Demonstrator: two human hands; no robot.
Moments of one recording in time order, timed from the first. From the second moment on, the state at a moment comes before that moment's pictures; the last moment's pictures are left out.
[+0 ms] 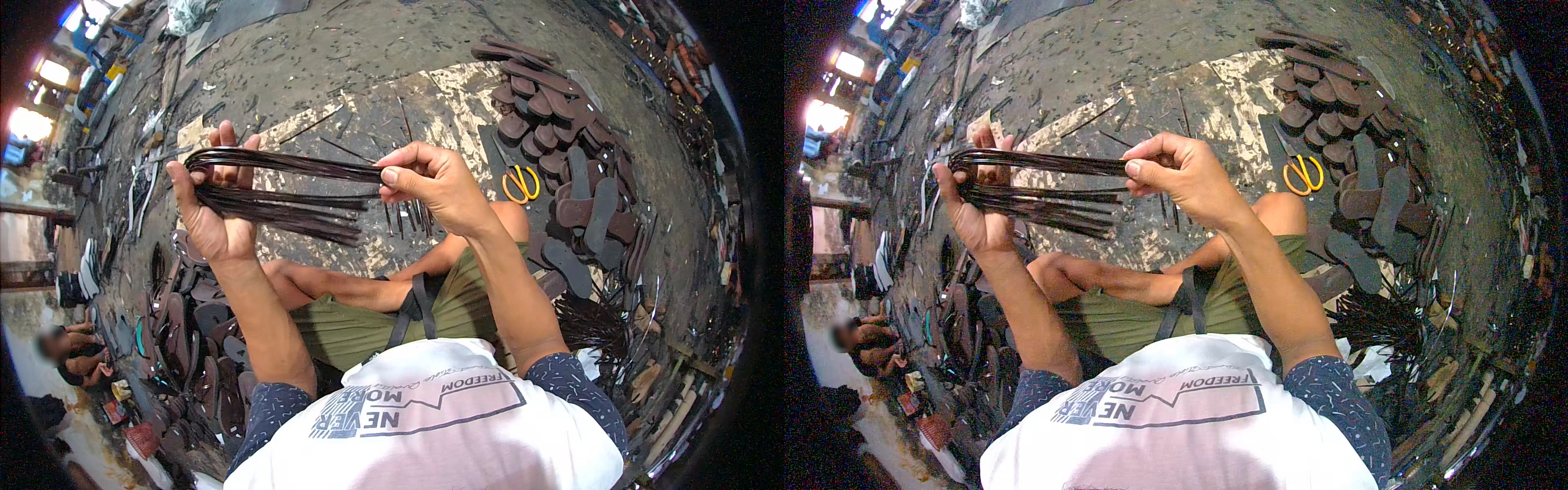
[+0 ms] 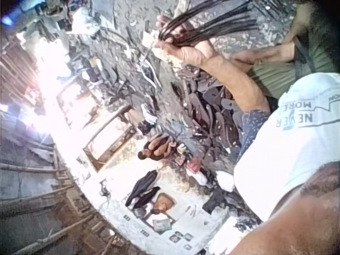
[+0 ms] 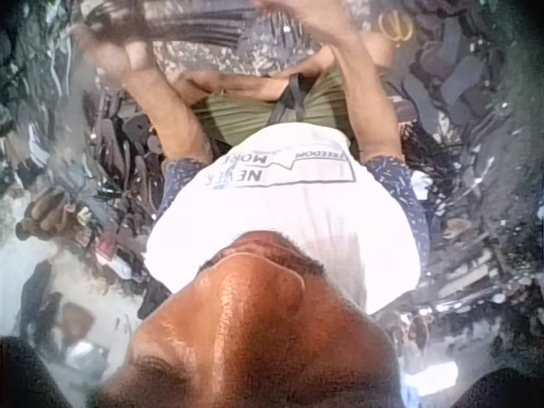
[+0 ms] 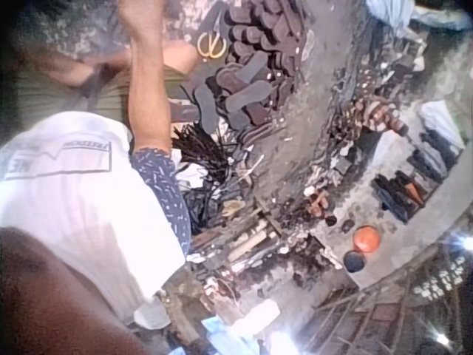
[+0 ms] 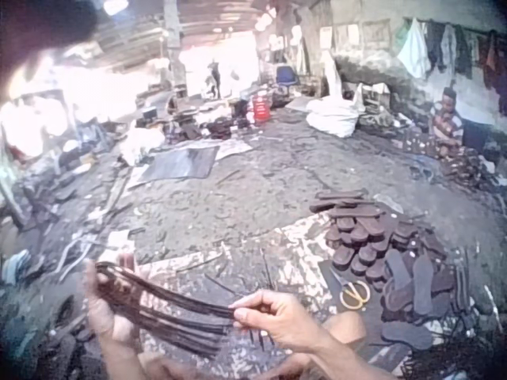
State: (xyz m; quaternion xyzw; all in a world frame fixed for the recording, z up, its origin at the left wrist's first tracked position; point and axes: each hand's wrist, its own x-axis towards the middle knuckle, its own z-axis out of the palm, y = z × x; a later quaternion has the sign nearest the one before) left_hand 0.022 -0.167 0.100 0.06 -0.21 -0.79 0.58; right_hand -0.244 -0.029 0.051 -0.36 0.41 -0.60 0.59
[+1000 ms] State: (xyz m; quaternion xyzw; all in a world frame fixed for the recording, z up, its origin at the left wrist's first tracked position) left_hand -0.007 -0.135 0.048 0.12 -0.18 -0.81 0.54; right_hand -0.176 -0.039 0.041 -0.59 0.42 -0.37 0.58
